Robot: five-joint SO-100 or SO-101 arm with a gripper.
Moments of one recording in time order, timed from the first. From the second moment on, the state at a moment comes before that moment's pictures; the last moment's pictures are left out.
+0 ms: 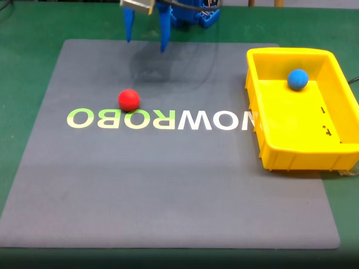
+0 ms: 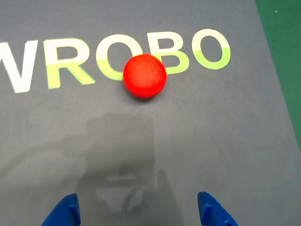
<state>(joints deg) 27.2 130.5 135.1 44.6 -103.5</state>
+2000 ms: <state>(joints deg) 23.4 75.8 97.8 36.6 -99.9</state>
